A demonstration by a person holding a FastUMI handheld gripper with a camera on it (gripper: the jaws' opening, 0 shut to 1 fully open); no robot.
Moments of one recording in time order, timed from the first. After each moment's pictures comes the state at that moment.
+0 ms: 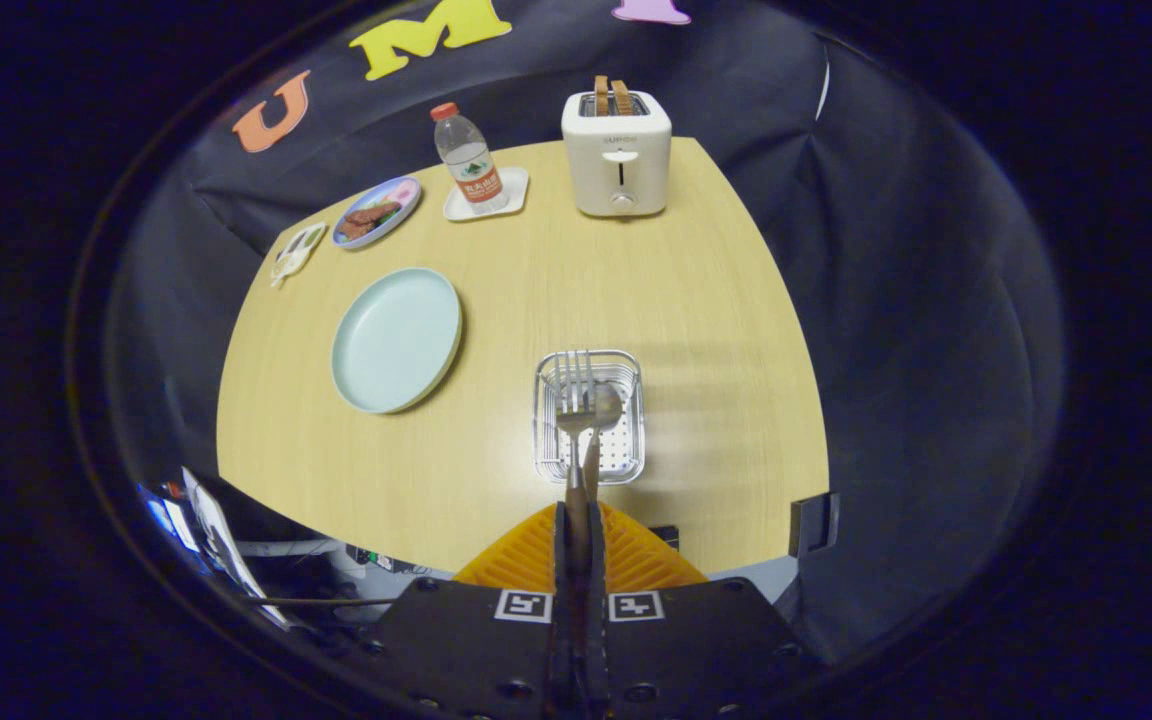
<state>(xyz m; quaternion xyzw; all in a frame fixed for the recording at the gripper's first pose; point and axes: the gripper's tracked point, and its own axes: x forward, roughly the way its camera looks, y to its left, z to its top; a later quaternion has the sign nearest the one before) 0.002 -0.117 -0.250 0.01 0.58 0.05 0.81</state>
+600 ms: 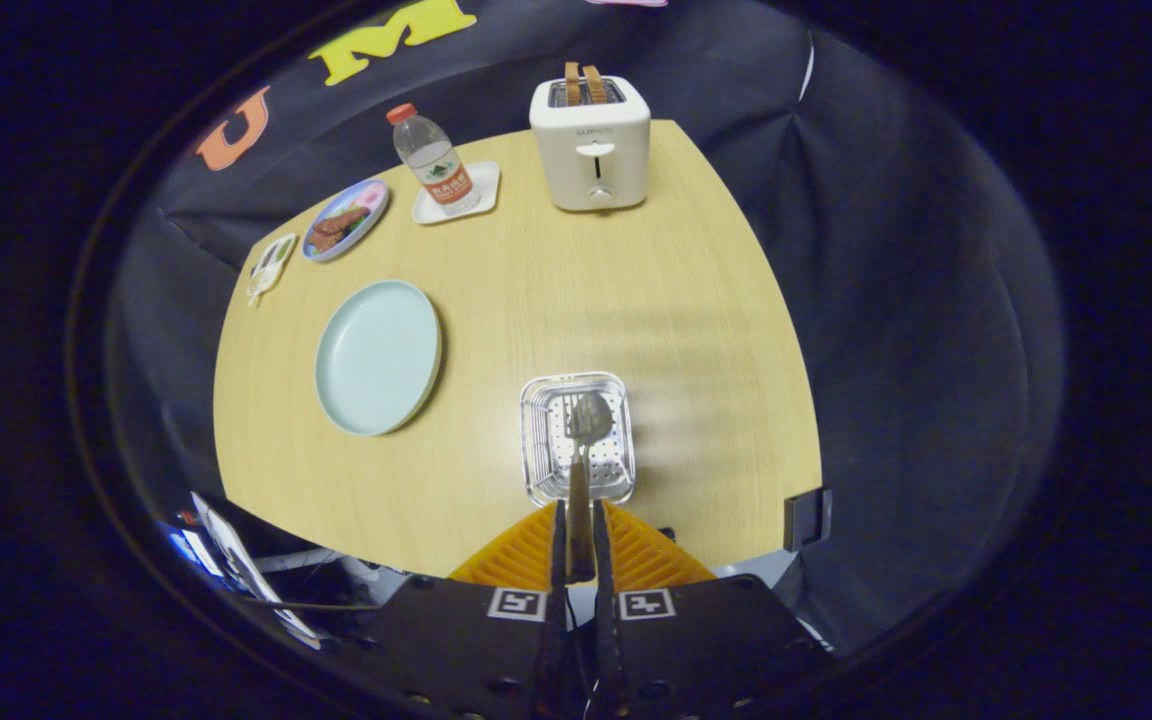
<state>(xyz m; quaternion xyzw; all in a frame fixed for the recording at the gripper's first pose) 0.038 -0.112 -0.241 0.02 0.60 0.03 0.80</state>
